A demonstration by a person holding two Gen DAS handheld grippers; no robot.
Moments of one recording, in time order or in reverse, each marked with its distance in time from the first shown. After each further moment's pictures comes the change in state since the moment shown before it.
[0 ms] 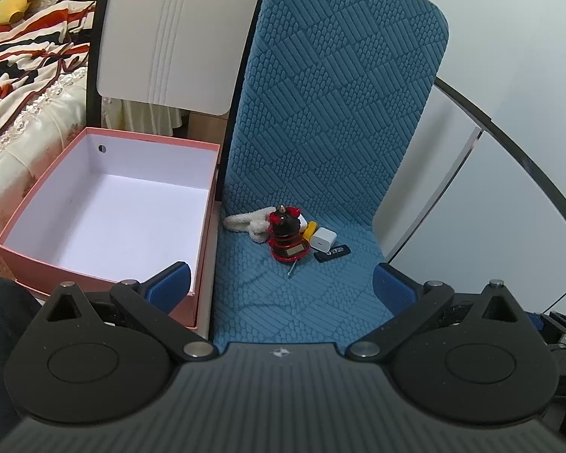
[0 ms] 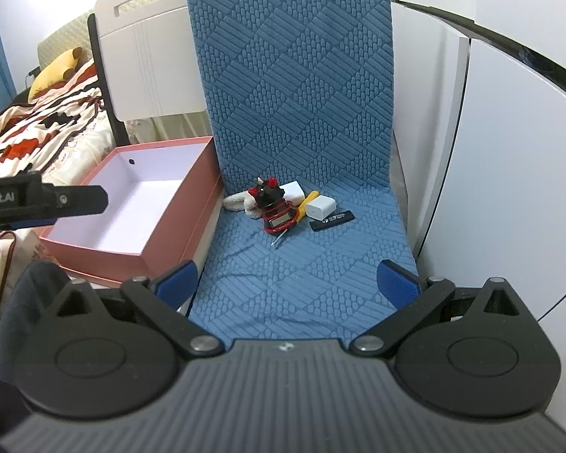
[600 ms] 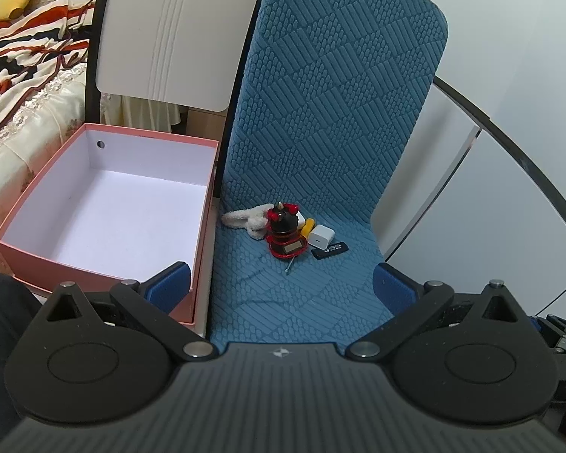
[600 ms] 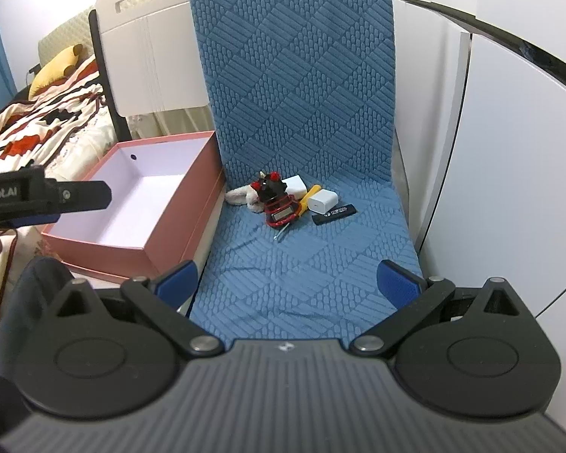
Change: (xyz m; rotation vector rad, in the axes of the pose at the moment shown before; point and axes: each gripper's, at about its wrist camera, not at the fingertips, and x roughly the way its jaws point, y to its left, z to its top) left arm 0.002 -0.003 0.000 -0.003 0.010 -0.008; right arm -0.002 0.001 -0.001 0.002 0.013 0.007
